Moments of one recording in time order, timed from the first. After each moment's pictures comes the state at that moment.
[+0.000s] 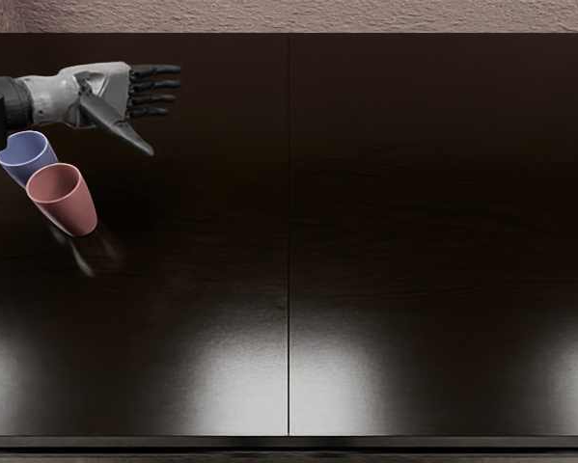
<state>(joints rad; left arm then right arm) -1.22 0.62 -0.24 -0.80 0.17 -0.61 0.13 -0.05 0.00 -0.01 0.12 0.02 0.03 -0.32</state>
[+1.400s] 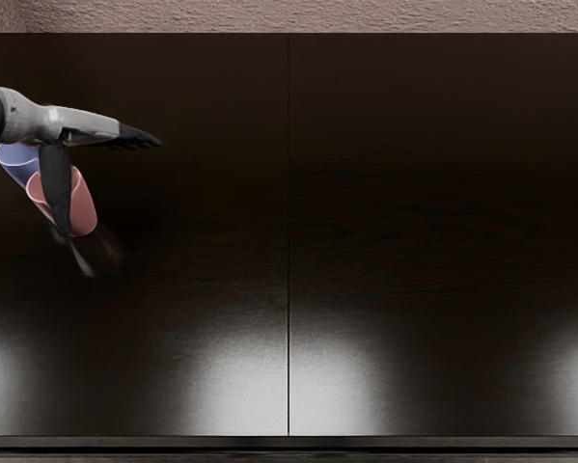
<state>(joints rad) -1.50 0.90 0.01 -1.36 0.87 -0.61 0.17 -0.05 0.00 -0.01 0.13 0.02 0.03 -0.32</state>
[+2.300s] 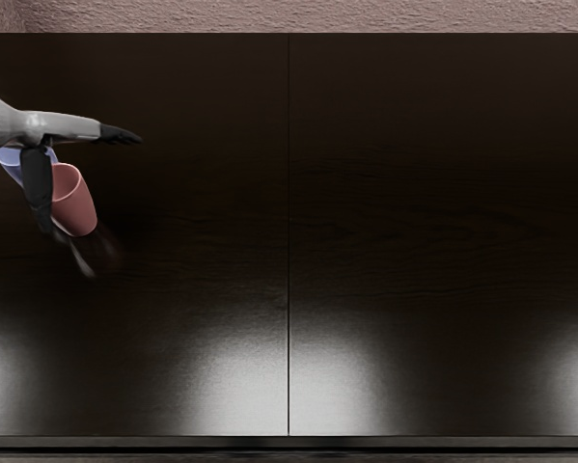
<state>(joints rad) -1.50 0.95 0.09 -1.38 0.99 -0.50 0.08 -0.05 0.00 -0.01 0.13 0.02 0.03 -0.32</state>
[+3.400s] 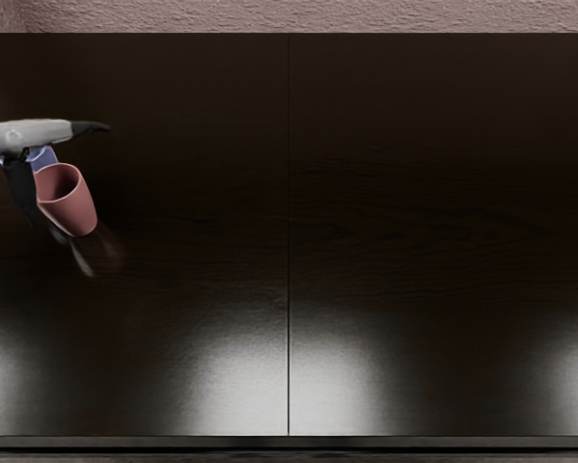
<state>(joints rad) -1.47 0.93 0.36 -1.28 1.07 -0.07 -0.09 -0.05 0.00 -0.01 0.13 0.02 0.03 -0.32</state>
